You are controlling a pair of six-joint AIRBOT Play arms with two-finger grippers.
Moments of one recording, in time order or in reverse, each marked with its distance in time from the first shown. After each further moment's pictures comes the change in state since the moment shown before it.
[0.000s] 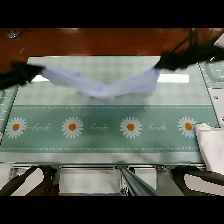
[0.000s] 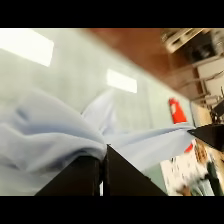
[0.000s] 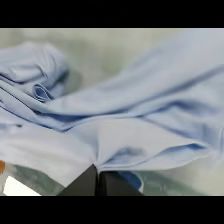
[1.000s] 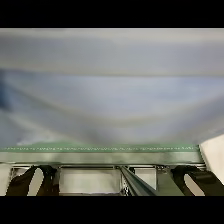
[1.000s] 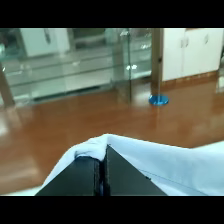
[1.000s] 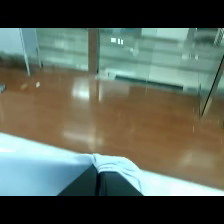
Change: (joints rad) left arm 0.014 0.404 0.968 0.635 -0.233 -0.379; right arm 0.004 0.641 0.481 -0.328 0.241 0.075
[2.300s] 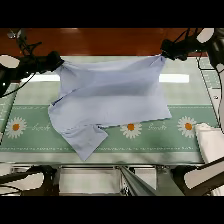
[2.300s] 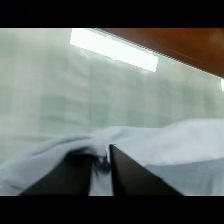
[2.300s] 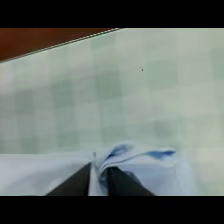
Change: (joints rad) left arm -0.388 -0.782 -0.730 -0.065 0.759 0.011; right arm -0.074 -1.060 -0.257 0.164 -0.515 0.210
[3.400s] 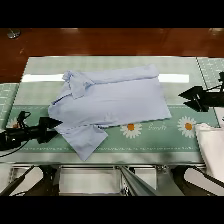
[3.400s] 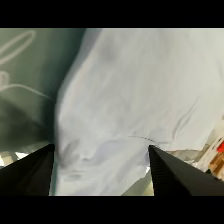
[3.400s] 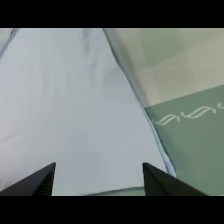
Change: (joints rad) left arm 0.603 0.380 -0.926 -0.139 -0.494 0.161; right arm -0.502 0.571 -0.967 0.392 0.181 -0.469
